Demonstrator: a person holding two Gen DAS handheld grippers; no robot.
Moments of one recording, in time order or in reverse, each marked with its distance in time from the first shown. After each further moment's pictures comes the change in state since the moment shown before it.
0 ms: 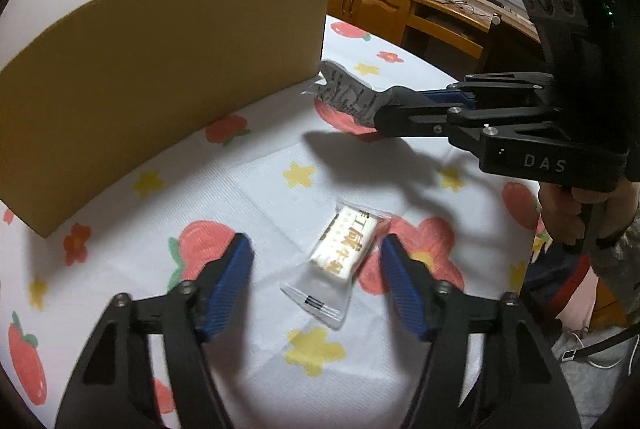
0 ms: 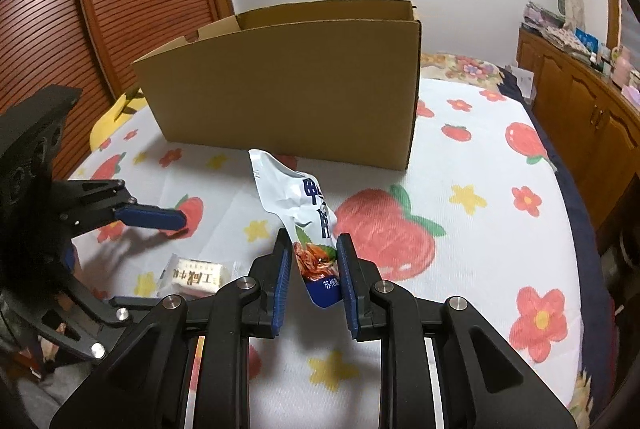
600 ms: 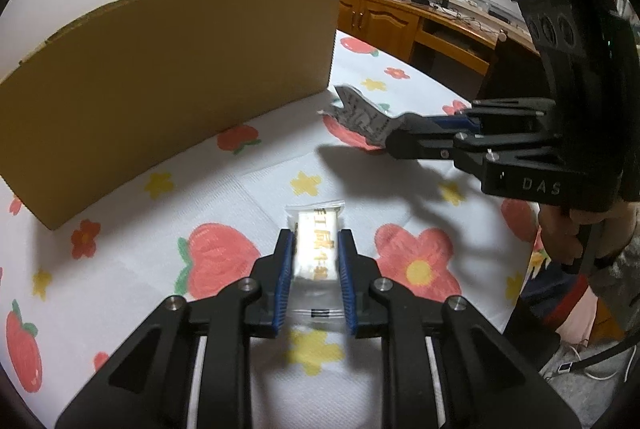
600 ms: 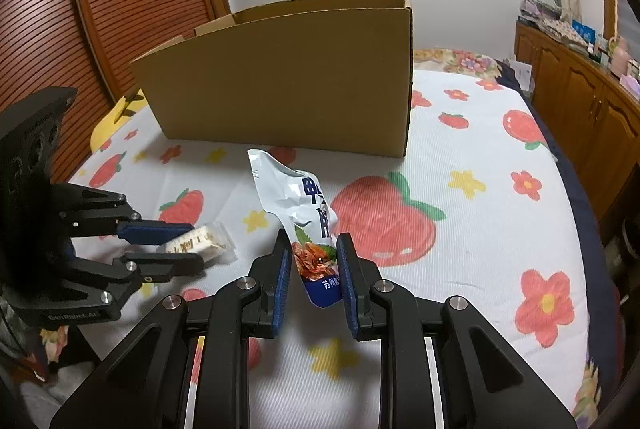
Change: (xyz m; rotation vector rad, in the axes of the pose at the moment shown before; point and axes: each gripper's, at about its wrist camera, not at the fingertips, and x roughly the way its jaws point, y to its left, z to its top) left arm -0.011 0.004 -0.001 -0.039 -0.055 0.015; right arm 0.000 -0.003 -0.009 0.022 -0.002 0.004
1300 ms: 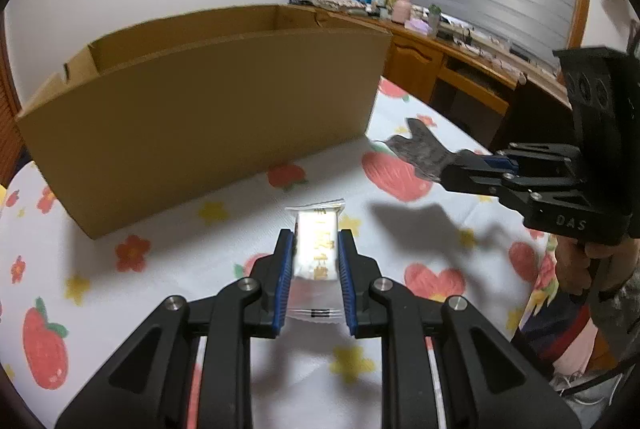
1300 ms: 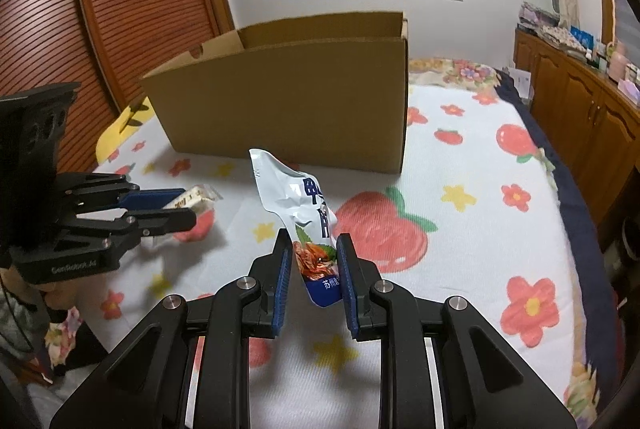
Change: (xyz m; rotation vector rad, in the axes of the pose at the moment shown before) left arm -0.023 0.025 0.015 -0.088 -0.106 0.052; right arm -0.020 0.002 0.008 -0.001 -0.042 0.008
